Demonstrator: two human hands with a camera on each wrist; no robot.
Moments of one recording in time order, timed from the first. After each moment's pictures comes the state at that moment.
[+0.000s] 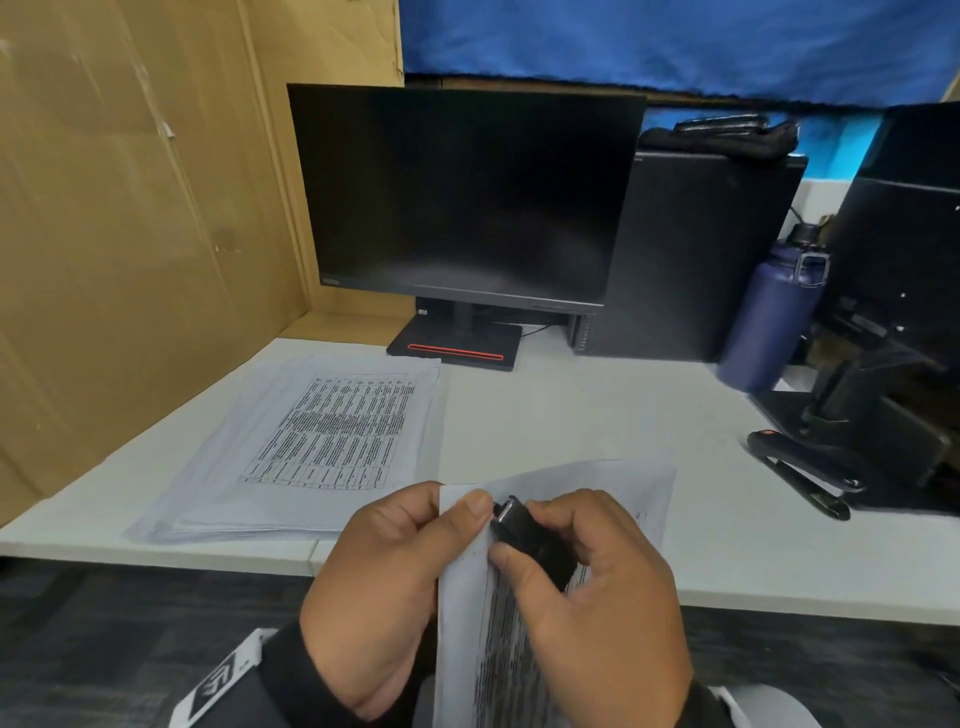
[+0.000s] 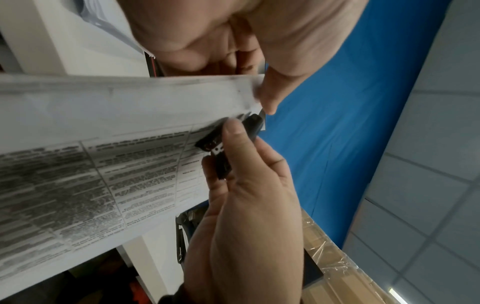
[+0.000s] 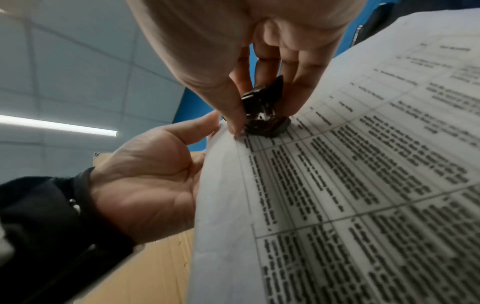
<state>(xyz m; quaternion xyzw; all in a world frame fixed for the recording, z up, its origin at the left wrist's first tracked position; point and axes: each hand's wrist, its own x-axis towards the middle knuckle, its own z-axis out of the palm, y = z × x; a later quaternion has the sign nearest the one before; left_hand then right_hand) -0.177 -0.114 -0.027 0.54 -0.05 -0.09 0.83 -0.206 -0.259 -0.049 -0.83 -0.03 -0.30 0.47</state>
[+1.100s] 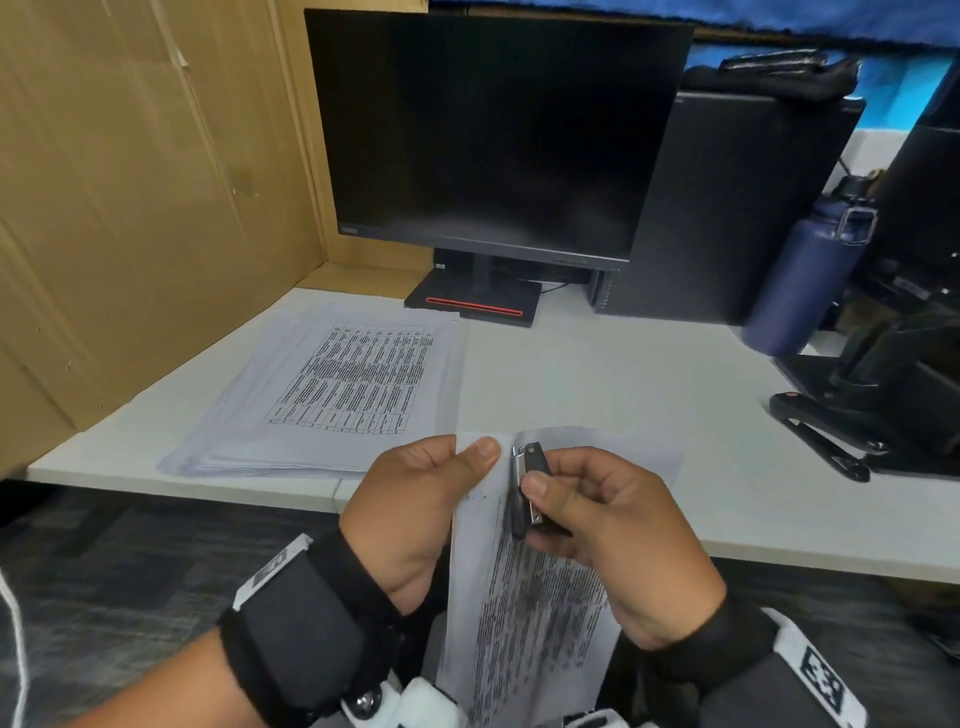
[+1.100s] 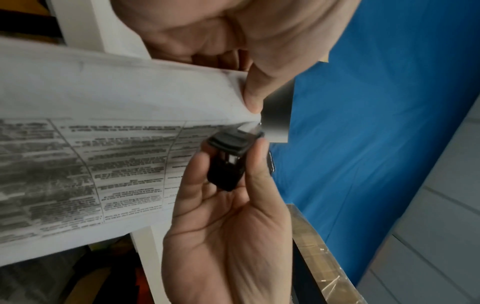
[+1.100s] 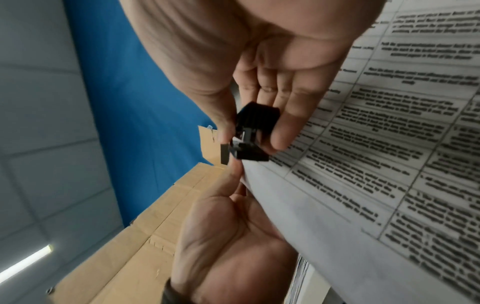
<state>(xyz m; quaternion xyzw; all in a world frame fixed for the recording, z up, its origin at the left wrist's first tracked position) -0.157 -0.109 -0.048 0.56 0.01 -0.11 0.82 -0.188 -0.273 -0.048 -0.65 0.04 0.00 0.75</state>
